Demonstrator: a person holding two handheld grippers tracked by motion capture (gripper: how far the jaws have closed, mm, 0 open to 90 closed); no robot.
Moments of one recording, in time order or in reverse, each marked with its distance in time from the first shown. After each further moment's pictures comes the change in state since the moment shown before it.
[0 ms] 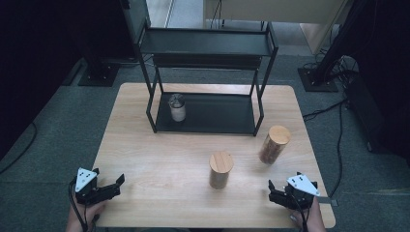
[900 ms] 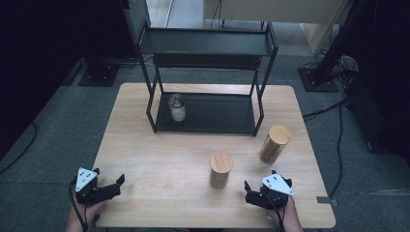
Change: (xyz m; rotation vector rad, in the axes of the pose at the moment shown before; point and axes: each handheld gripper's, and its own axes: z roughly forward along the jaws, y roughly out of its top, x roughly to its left) left arm 0.000 0.000 0.000 0.001 -0.002 -0.004; right arm 0.065 0.017 0.009 -0.036 0.113 -0.030
